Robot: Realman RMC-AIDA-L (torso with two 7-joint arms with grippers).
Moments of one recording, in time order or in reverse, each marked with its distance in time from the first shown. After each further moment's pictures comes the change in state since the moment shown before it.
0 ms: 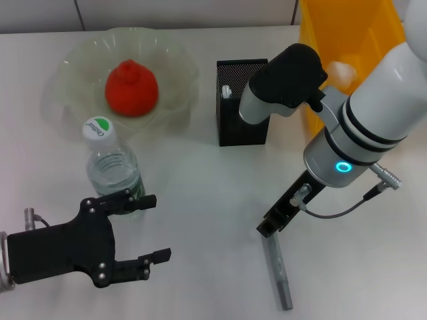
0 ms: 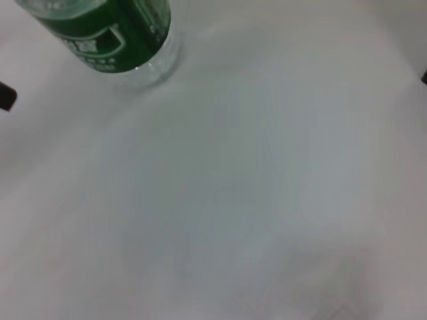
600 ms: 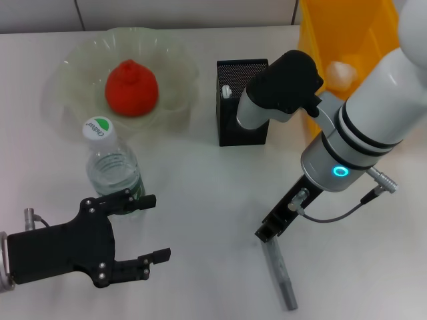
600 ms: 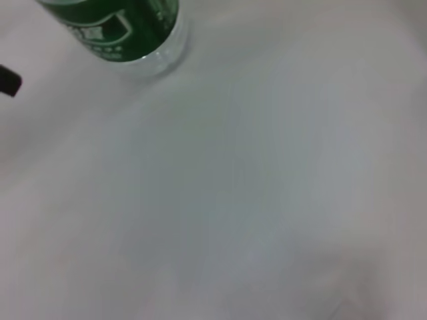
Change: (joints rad) left arm 0.001 0.000 0.000 0.000 0.000 -0.002 0.000; right arm 0.010 0.001 -0.013 0.037 0.020 0.017 -0.019
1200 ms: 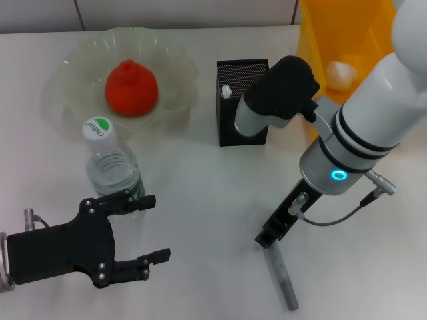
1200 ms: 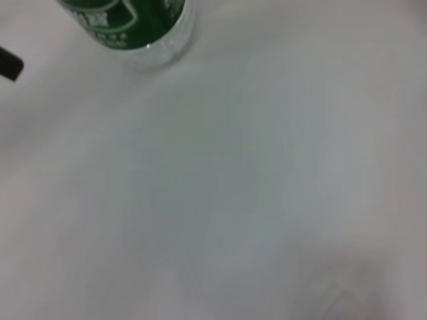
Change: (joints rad) left arm 0.001 0.000 0.000 0.000 0.000 0.000 0.000; right arm 0.010 0.000 -0.018 0.024 0.004 0.009 -0.015
